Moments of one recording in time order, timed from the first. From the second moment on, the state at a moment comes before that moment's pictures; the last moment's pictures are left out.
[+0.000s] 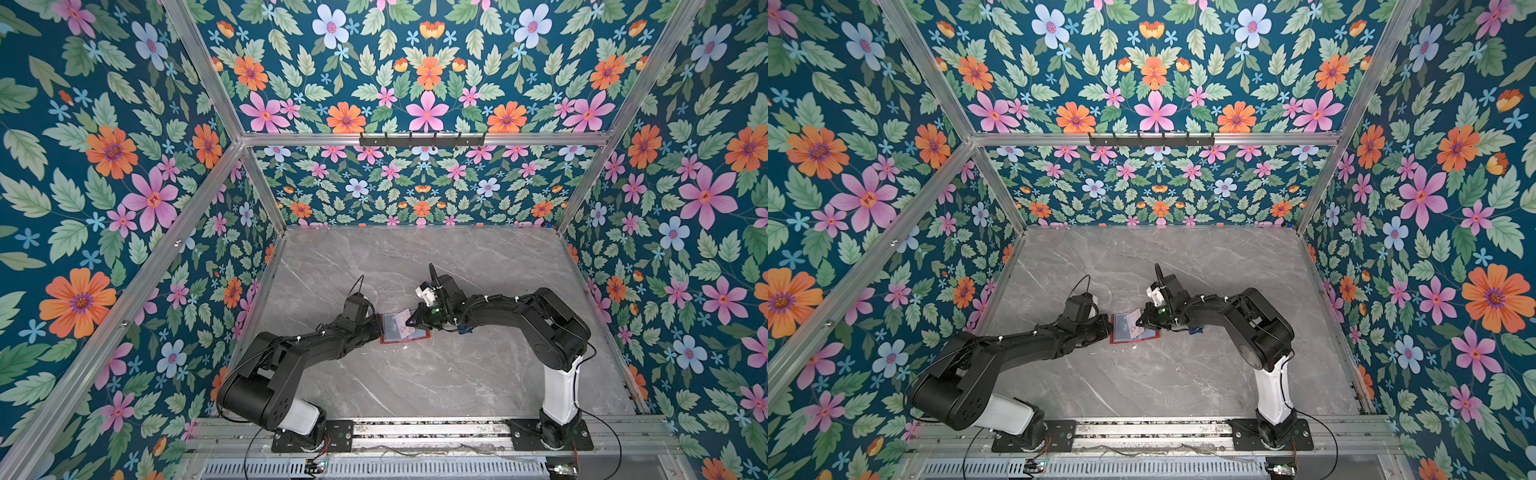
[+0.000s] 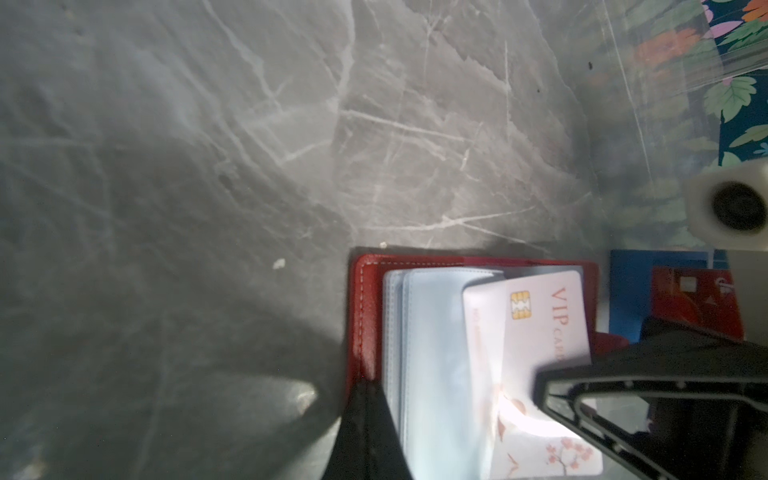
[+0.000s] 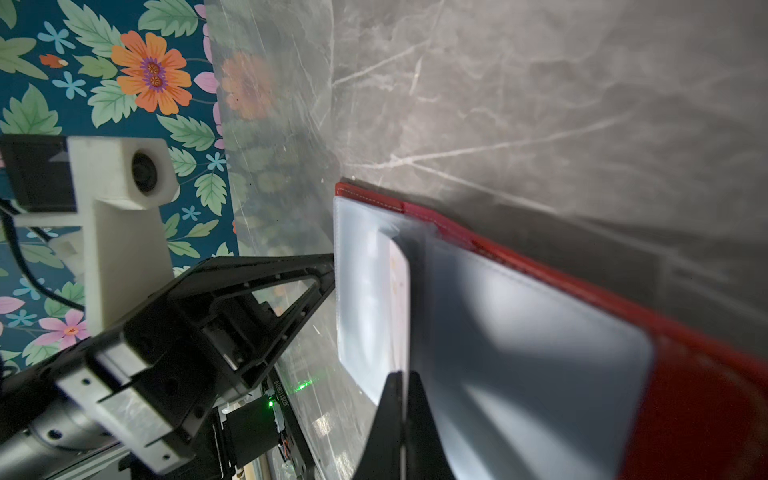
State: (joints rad) left arm -0.46 1.49 0.50 0.11 0.19 -0.73; right arm 0.66 1.97 1.07 0.07 -0.61 0.82
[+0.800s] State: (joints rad) left arm -0.46 1.49 0.51 0.10 0.18 -0.73; right arm 0.73 1.93 1.17 -0.18 -0.39 0.72
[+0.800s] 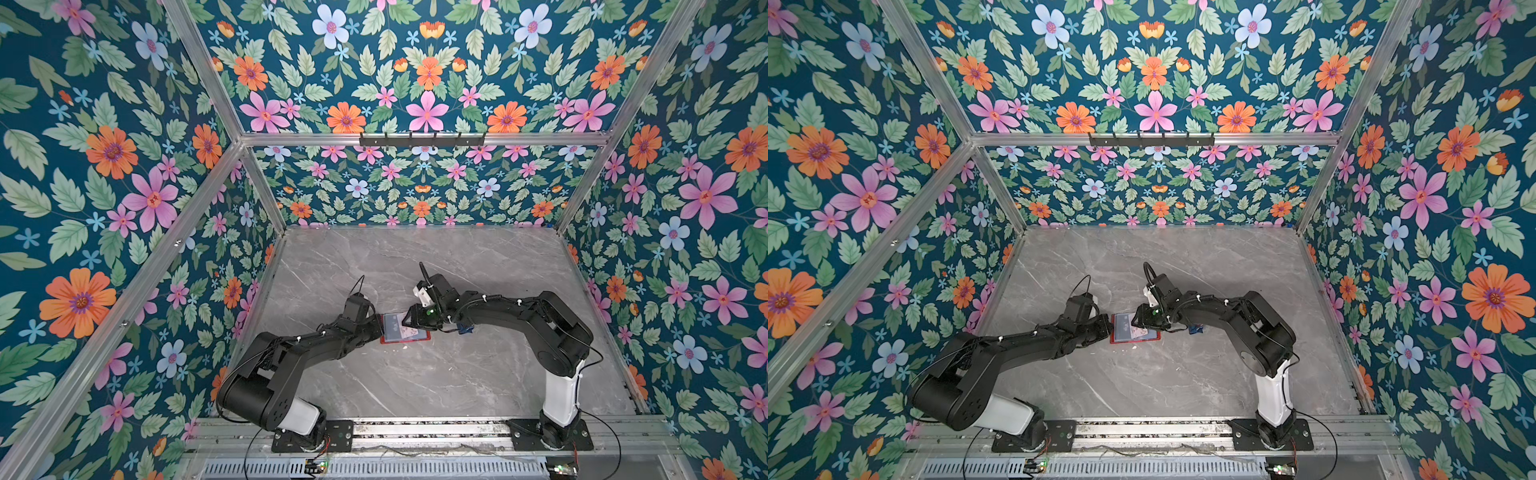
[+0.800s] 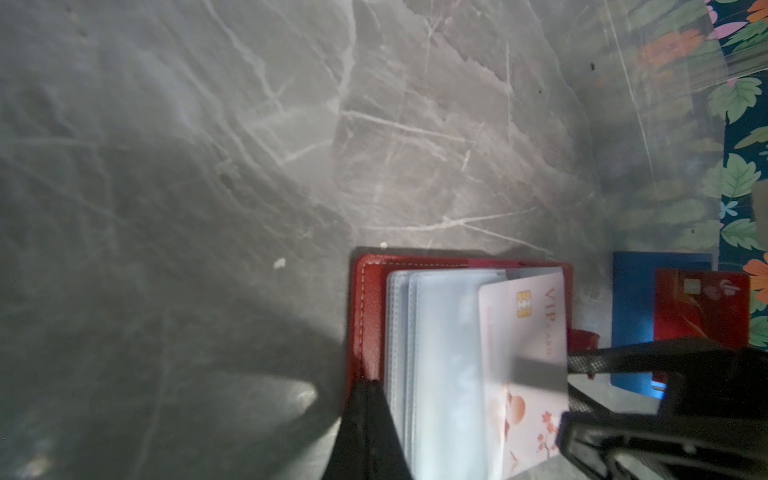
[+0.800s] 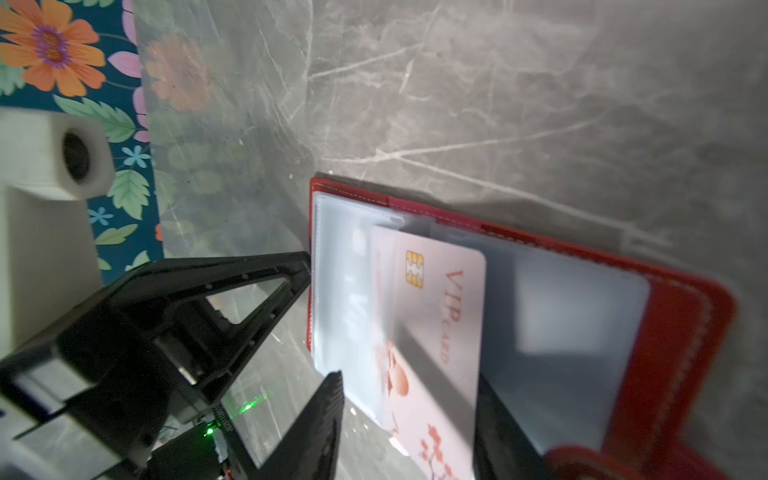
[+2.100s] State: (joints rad) left arm -0.47 1.49 0.51 0.10 0.17 -0.73; right arm 0.78 2.02 1.38 -0.54 -0.15 0.60
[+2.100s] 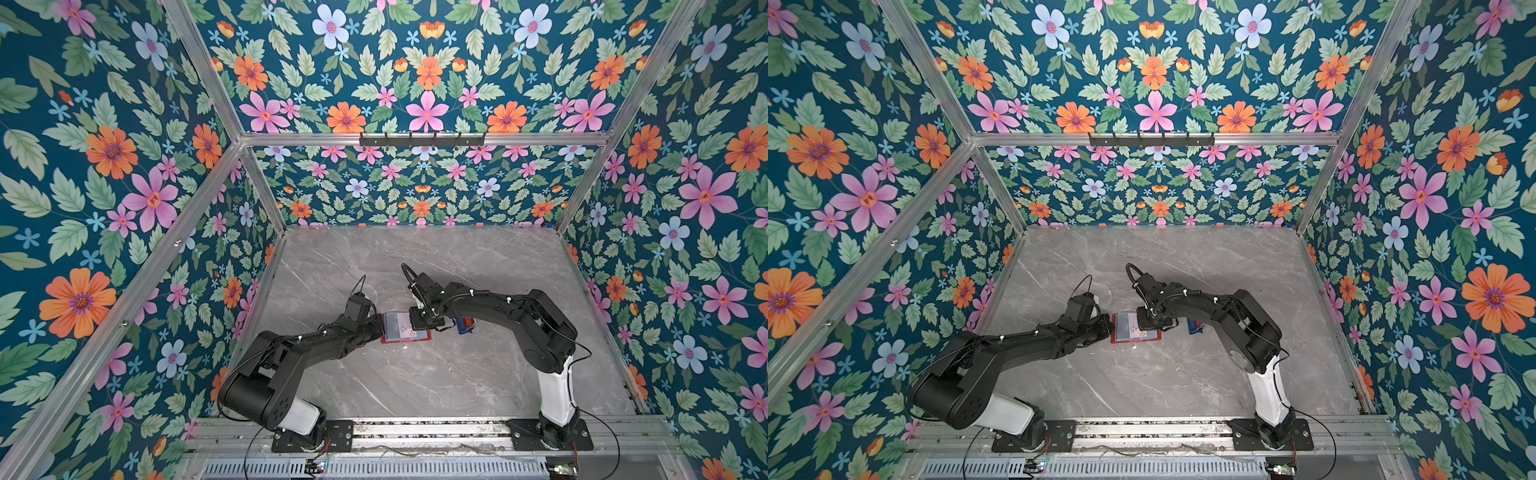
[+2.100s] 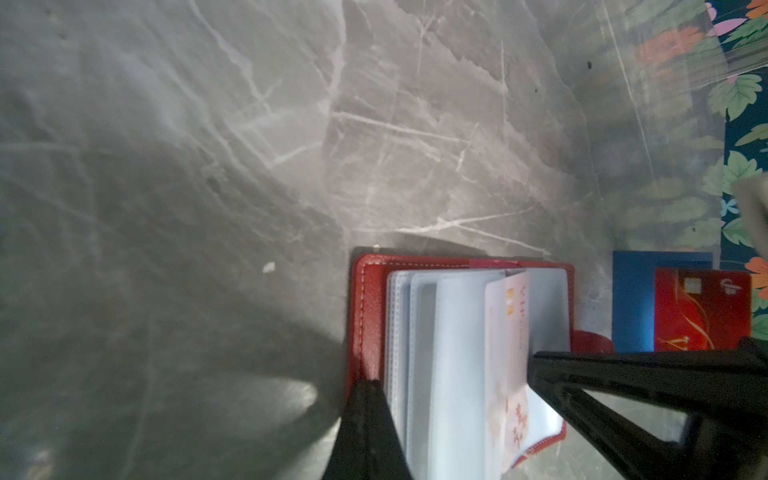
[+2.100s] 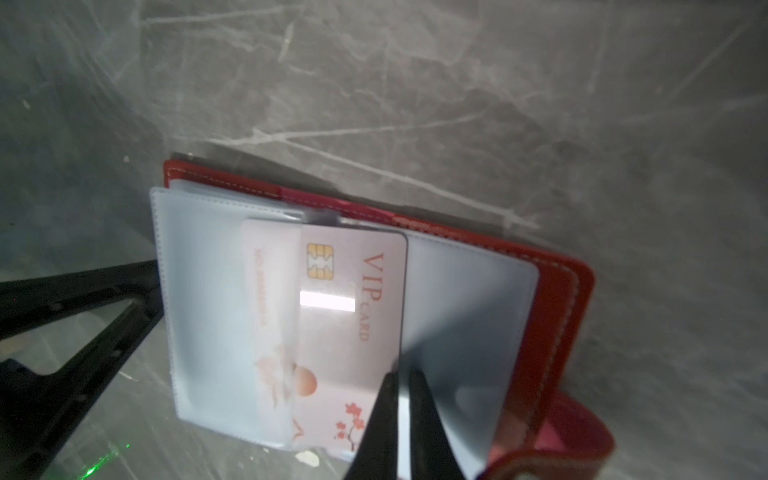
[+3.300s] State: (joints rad) left arm -0.48 1.49 0.51 0.09 0.17 -0.72; right arm 0.79 2.10 1.51 -0.68 -0.11 0.60
